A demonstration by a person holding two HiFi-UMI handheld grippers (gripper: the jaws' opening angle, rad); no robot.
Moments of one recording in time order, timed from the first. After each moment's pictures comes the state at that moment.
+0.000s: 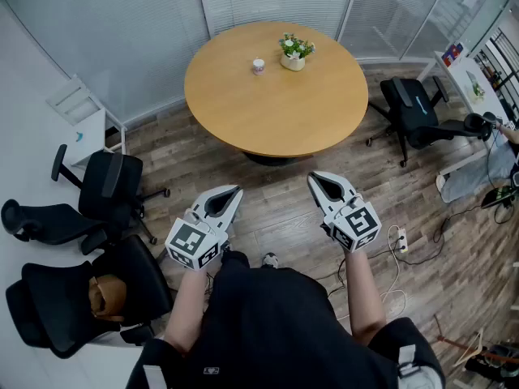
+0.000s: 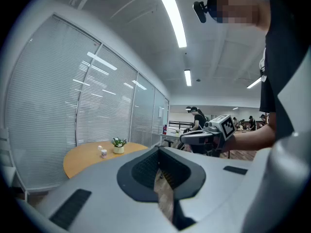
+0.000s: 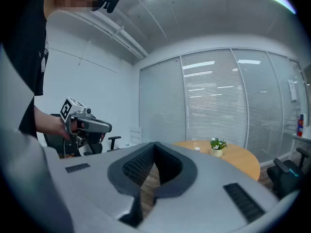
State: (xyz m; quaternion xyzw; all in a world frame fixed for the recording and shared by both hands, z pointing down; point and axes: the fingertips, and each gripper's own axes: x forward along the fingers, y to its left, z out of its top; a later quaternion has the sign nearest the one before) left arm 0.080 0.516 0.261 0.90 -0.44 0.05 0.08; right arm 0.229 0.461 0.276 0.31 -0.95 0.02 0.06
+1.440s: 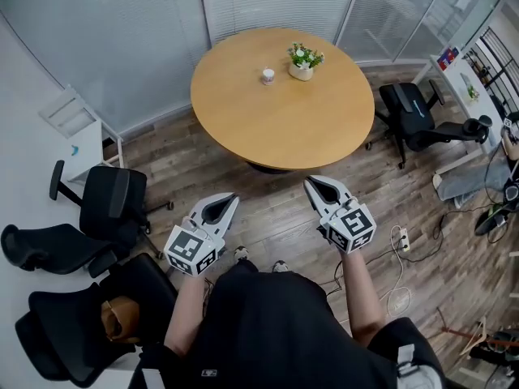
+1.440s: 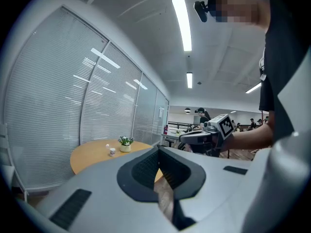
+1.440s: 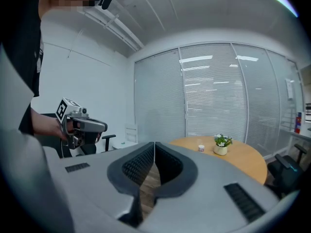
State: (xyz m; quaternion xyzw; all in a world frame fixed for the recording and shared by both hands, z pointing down) left arm -0.038 0.484 0.267 0.90 -0.42 0.05 0.10; right arm 0.121 0.427 0.282 0.34 -0.94 0.05 0.08
